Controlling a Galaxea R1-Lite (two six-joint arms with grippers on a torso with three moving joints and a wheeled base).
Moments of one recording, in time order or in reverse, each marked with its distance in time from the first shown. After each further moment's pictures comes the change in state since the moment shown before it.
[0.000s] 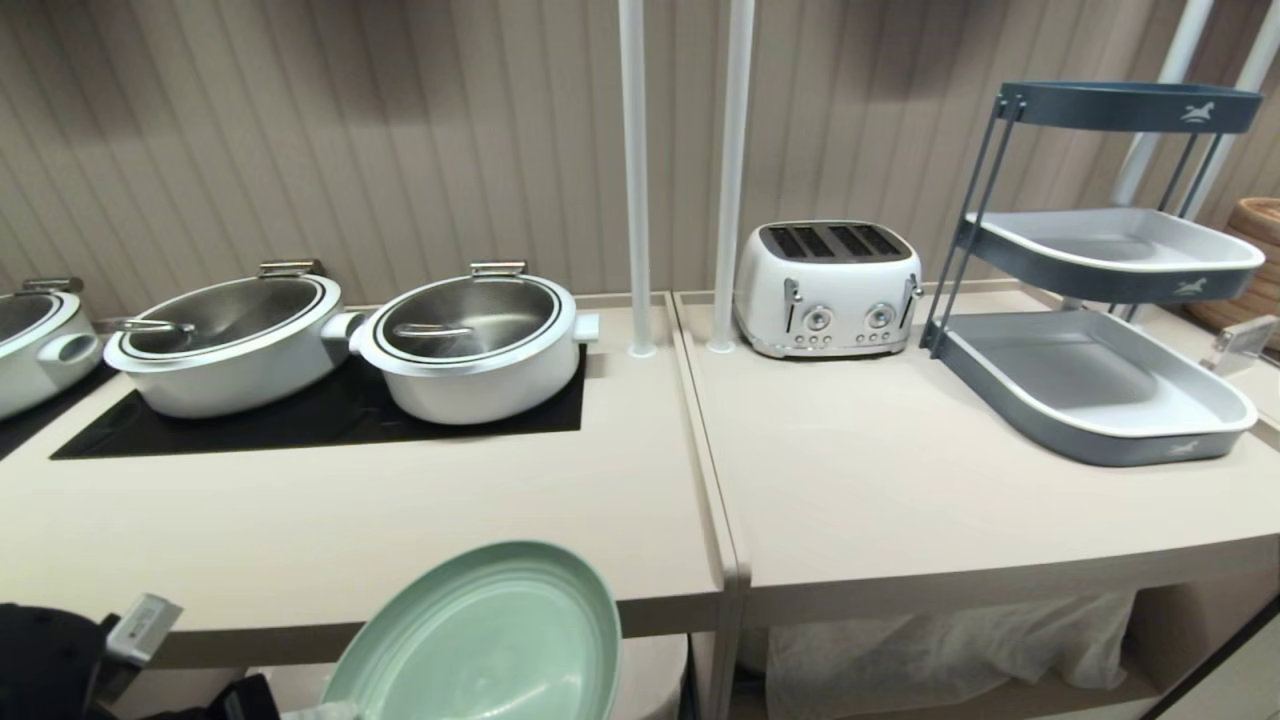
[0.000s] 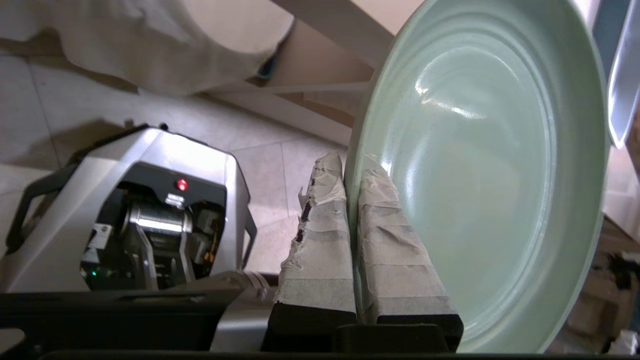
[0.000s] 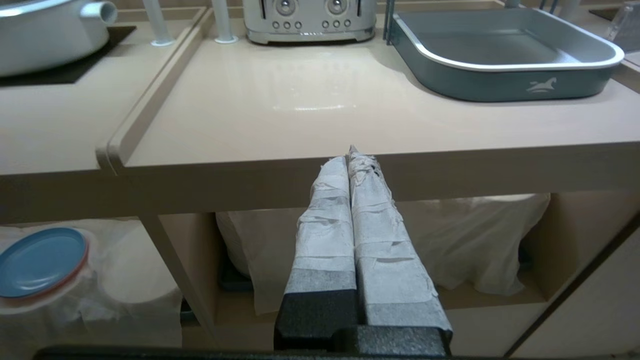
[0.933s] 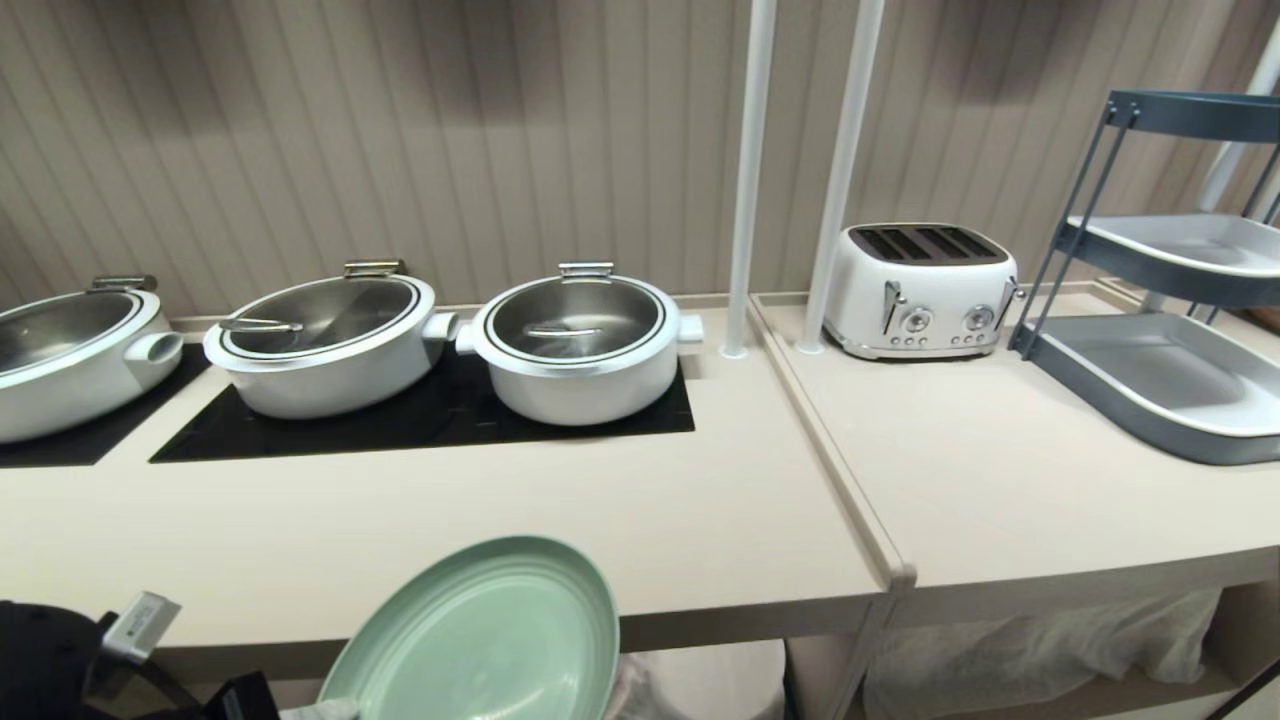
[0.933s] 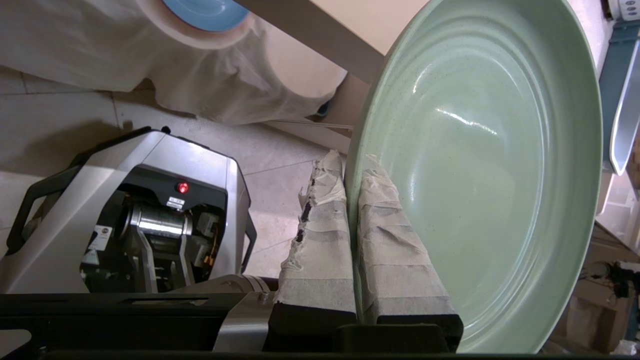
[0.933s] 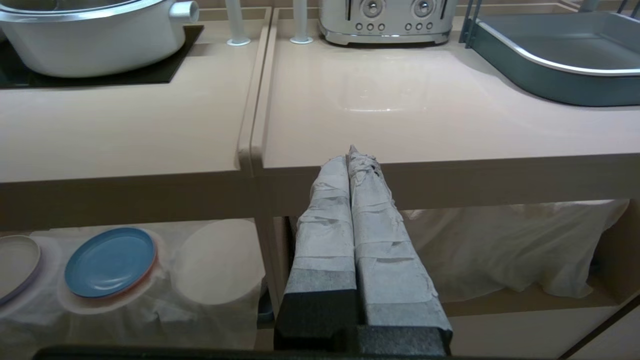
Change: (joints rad) left arm 0.013 -0.001 -0.004 0.002 -0.001 0.000; right arm 0.000 0.000 0.000 -0.002 0.001 0.000
